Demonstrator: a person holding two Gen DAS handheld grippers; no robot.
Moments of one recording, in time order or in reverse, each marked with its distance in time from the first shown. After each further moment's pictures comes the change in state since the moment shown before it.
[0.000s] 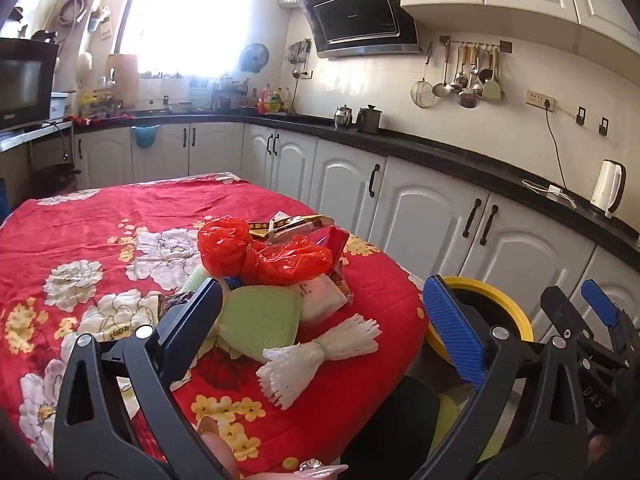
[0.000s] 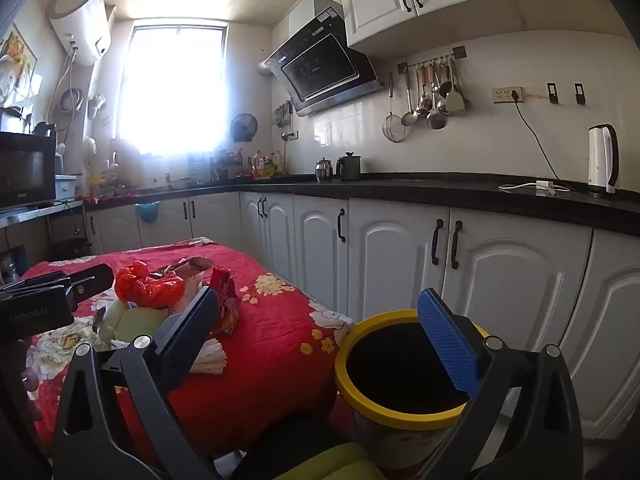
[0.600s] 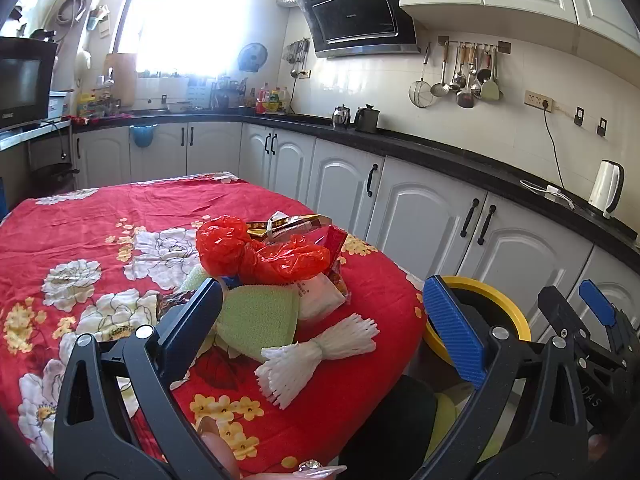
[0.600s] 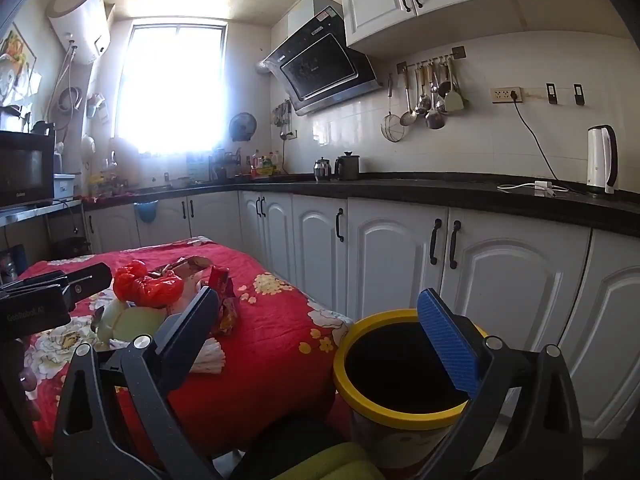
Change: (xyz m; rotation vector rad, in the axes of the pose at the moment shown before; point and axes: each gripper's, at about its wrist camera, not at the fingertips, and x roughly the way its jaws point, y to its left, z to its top) left arm 0.000 -0.002 -0.001 -0.003 0.003 -0.006; right arm 0.003 0.004 0.002 -0.015 0.007 -0.004
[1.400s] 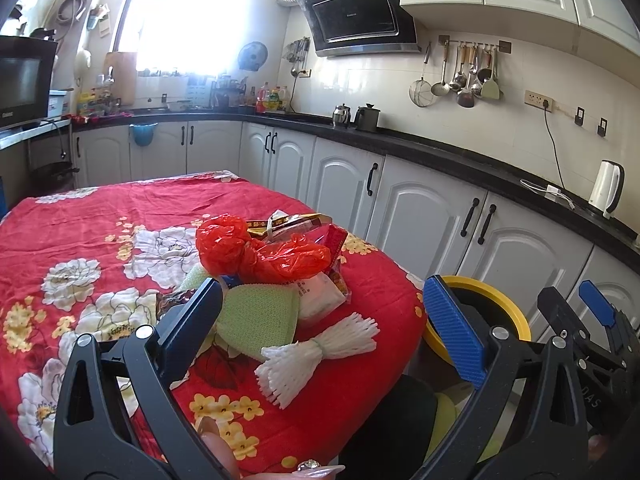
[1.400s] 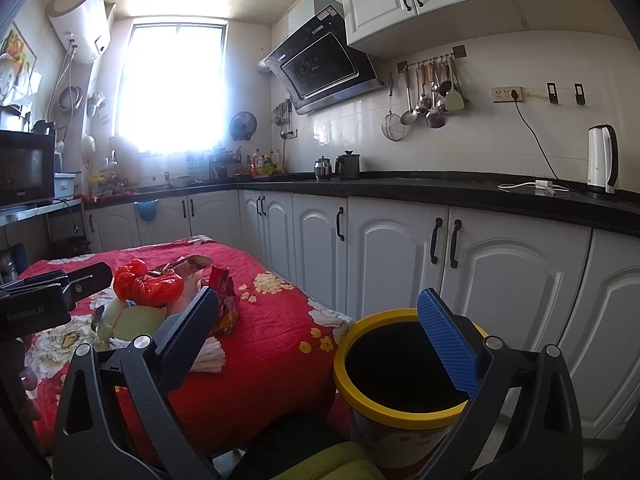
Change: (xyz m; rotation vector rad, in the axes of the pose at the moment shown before) left arm 0.000 0.001 0.001 0.003 0.005 -0.001; right arm 0.002 -0.001 -0.002 -0.002 0.005 0.002
